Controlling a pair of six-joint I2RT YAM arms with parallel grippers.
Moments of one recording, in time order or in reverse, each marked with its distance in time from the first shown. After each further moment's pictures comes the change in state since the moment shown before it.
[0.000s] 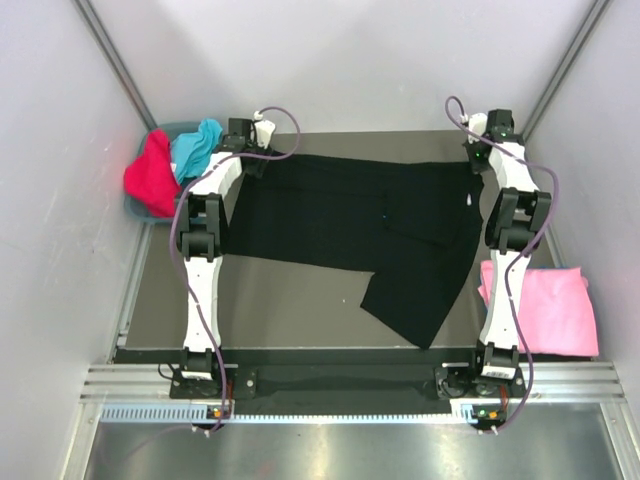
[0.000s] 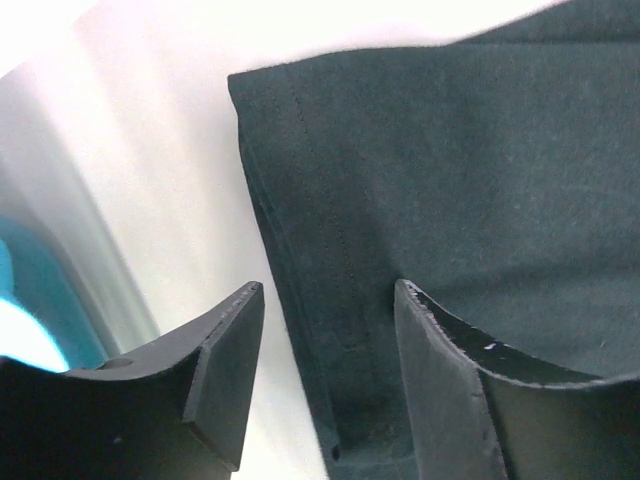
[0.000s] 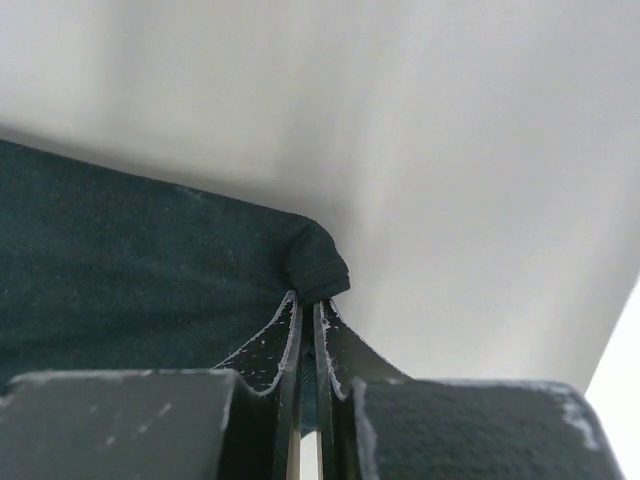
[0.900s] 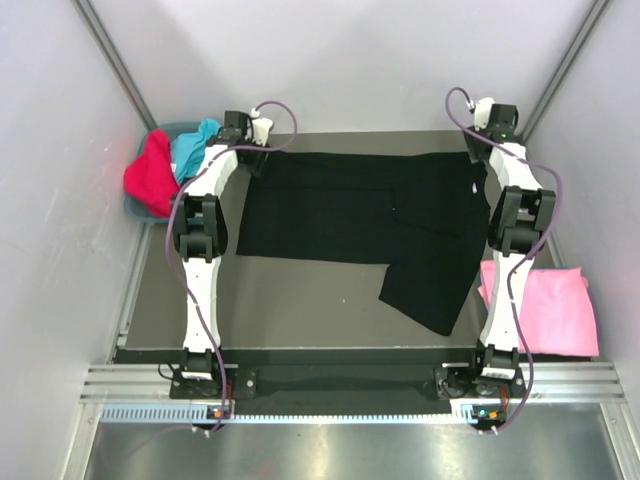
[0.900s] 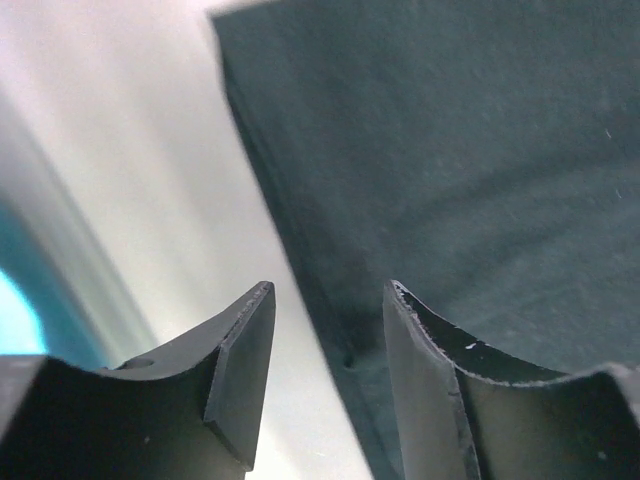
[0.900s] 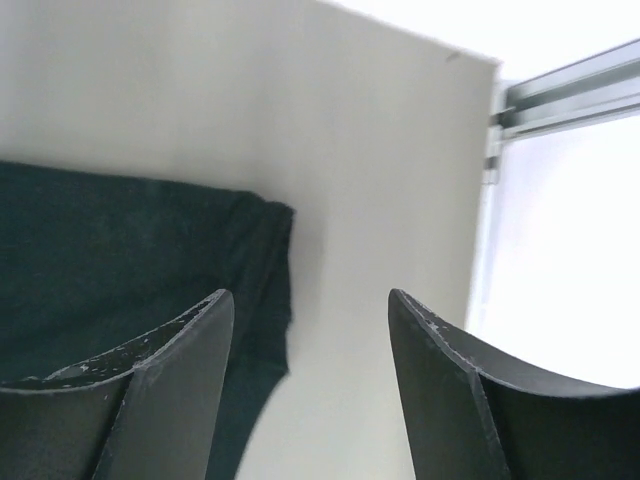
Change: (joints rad) left arm 0.003 -0.026 0.100 -0.220 0.076 -0.053; right arm 0.015 -0.068 -0.136 0.335 0.143 -0.014
